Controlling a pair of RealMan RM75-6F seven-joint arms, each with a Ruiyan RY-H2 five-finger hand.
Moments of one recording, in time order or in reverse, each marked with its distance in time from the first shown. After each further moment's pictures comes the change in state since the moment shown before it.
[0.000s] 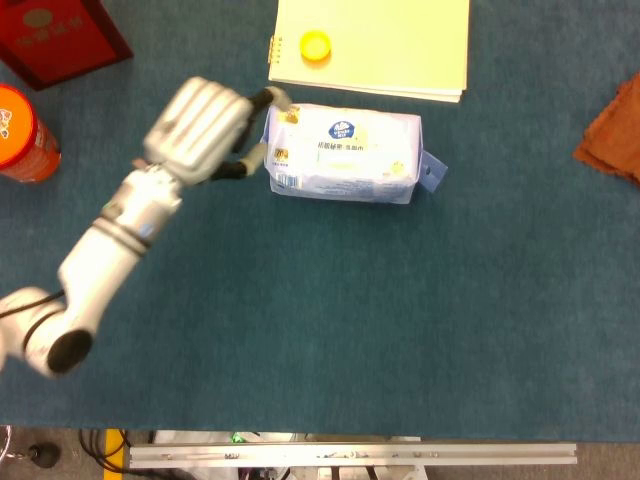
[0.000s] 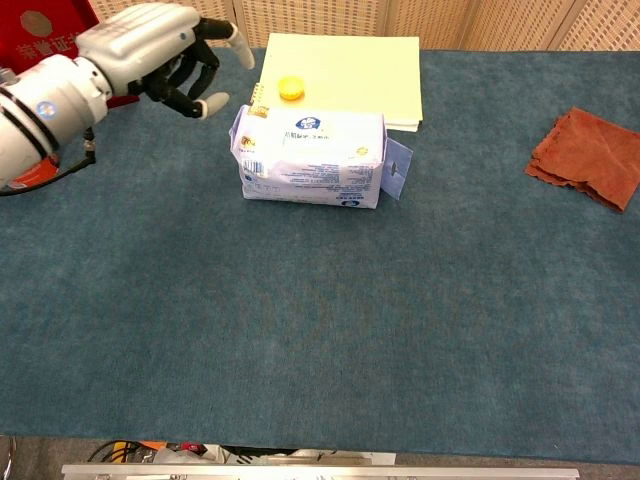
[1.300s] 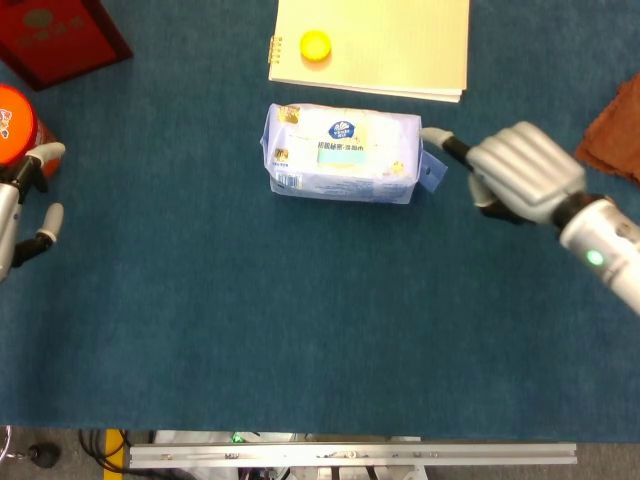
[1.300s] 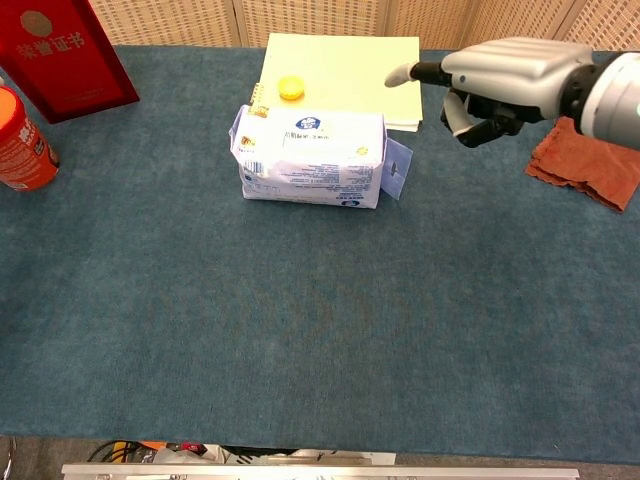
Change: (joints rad) left arm 0.501 0.148 0.121 0.002 0.195 0.400 -0.024; right arm 0.613 -0.199 0.119 -0.175 0.731 -0.632 -0.389
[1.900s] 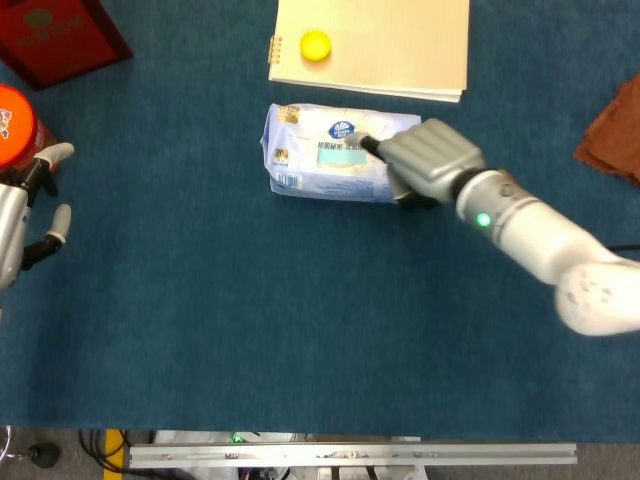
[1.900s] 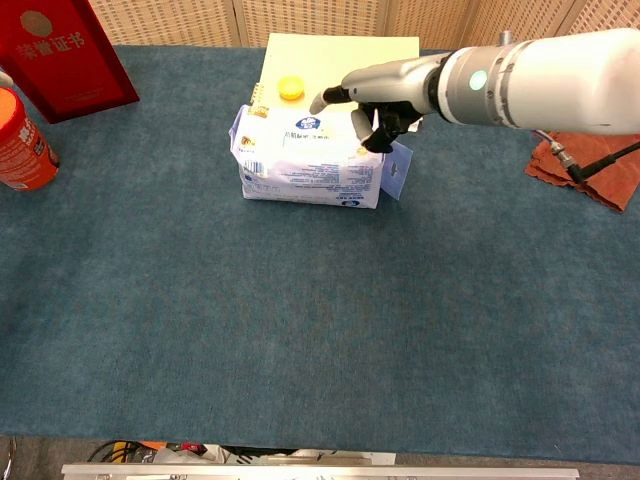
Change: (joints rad) left arm 0.028 -0.014 -0.038 -0.028 0.015 -0.026 0.016; right arm 0.484 -0.164 -0.090 0.139 0.617 -0.082 -0.103
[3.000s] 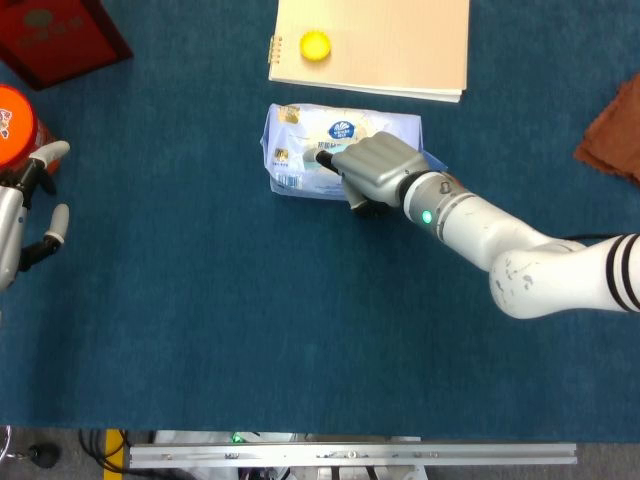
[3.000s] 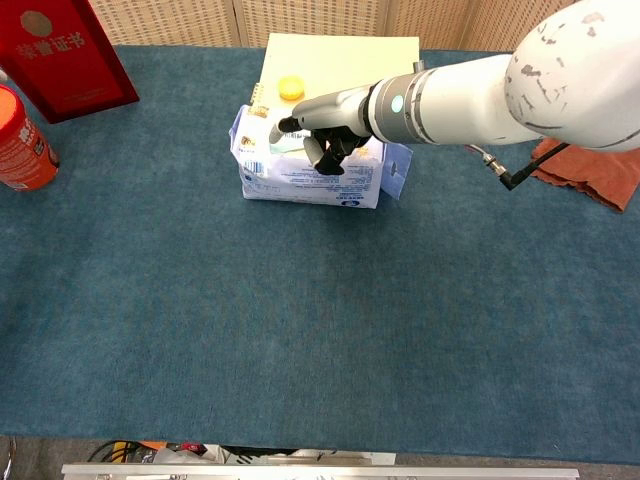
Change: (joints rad) left arm 0.036 -0.003 -0.039 -0.017 0.008 -0.015 -0.004; right arm 0.179 -0.155 -0.101 0.182 0.017 -0.075 0.160
